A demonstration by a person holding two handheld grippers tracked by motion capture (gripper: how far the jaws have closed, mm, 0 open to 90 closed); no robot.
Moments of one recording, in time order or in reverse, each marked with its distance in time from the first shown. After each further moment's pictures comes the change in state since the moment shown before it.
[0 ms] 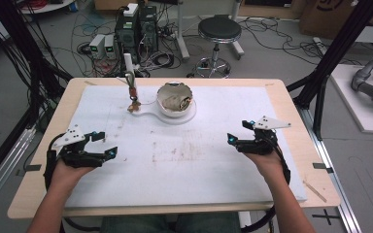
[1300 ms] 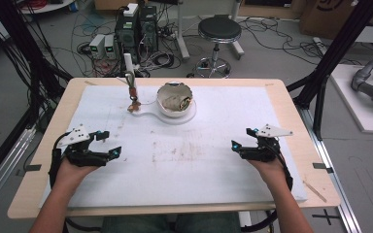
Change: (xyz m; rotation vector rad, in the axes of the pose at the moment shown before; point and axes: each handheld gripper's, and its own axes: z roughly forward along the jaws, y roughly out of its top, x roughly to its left) left arm -0.002 0.000 0.011 0.005 -0.023 0.014; right arm -0.006 -0.028 -0.001 0.041 -0.024 0.021
